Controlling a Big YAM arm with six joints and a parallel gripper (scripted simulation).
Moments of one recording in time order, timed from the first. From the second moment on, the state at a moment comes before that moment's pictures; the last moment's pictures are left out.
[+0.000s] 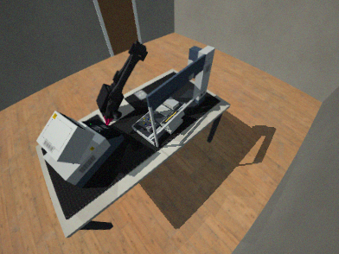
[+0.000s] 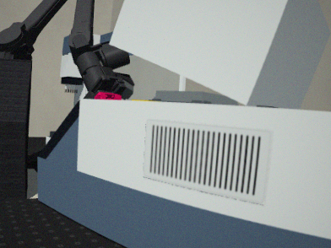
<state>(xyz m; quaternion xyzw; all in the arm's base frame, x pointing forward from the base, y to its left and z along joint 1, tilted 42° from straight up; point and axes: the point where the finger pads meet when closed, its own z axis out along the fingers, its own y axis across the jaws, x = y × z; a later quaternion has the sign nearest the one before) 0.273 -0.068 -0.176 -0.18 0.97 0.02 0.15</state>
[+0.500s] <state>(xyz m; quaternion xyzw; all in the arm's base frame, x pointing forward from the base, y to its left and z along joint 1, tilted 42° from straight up) 0.272 -0.067 -0.174 -0.18 0.97 0.02 0.15</state>
